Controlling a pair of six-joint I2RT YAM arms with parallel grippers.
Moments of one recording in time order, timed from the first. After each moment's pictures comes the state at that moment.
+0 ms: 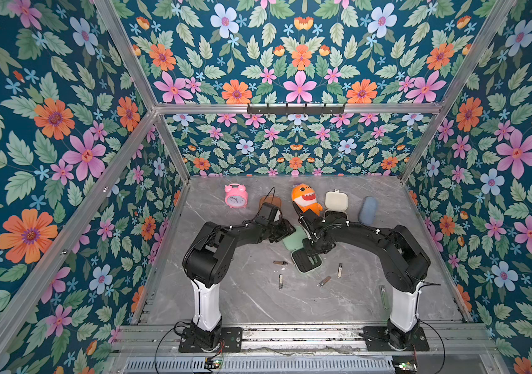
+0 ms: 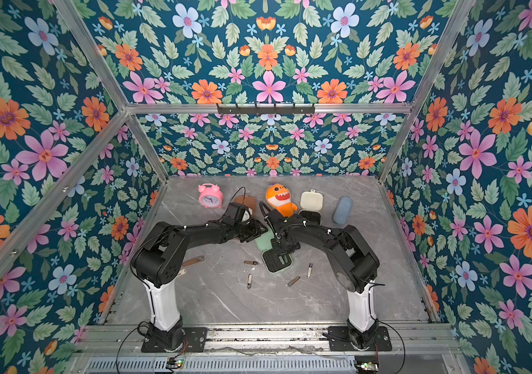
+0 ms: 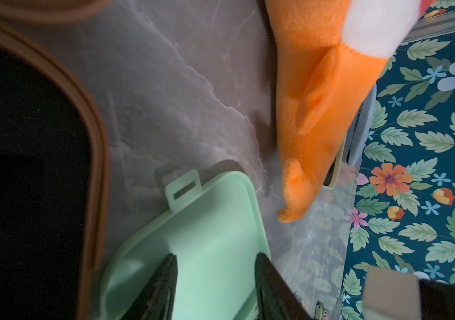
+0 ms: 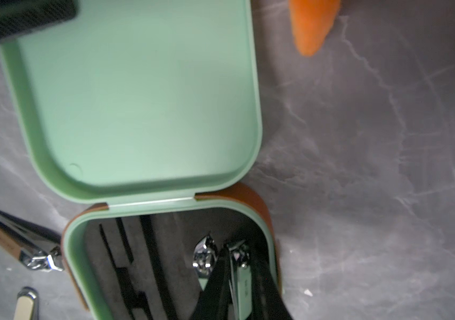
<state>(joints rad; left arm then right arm) -0.53 1.95 1.08 0.03 0.40 -0.85 0.69 1.94 1.34 -0.76 0.03 0.40</state>
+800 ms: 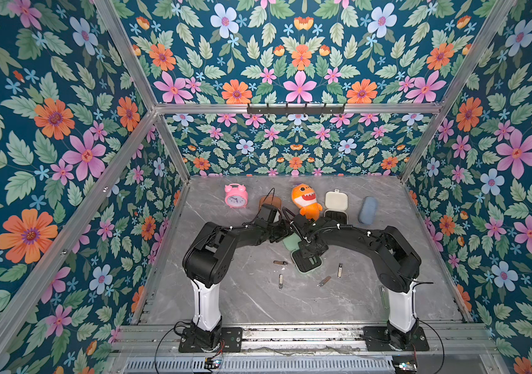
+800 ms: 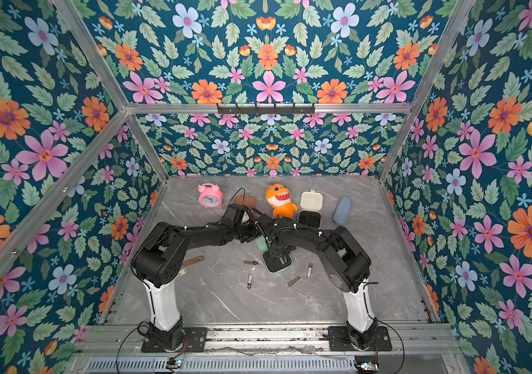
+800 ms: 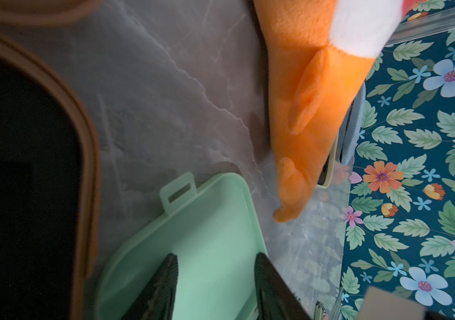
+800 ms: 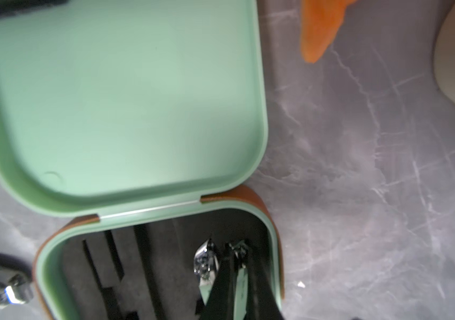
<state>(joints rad) -0.53 1.95 1.05 0.10 0.41 -0.85 0.77 2.01 1.39 -0.82 0.22 0.44</state>
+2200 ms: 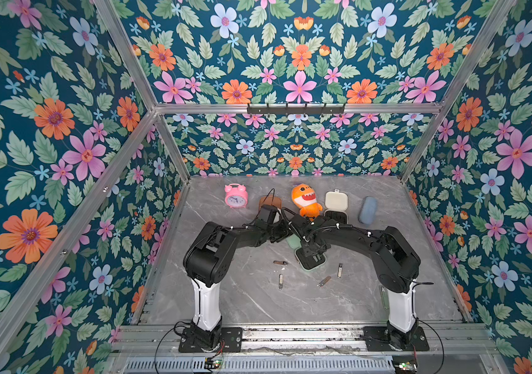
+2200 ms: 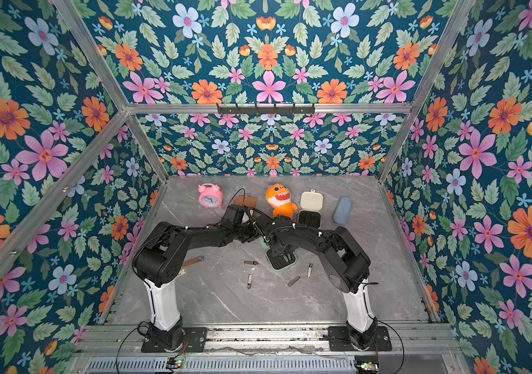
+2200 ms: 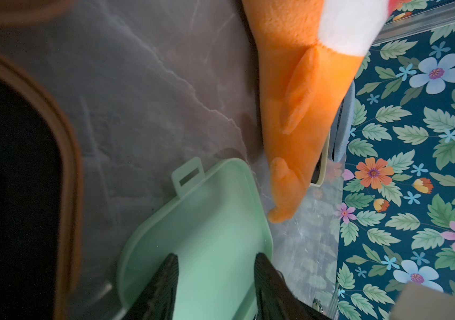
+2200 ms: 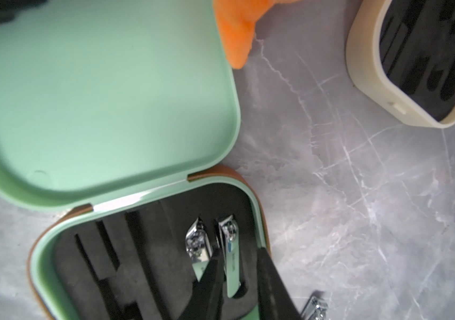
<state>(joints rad) -0.52 1.96 1.03 0.15 0.43 -0.85 0.78 1.98 1.43 -0.92 0.34 0.50</state>
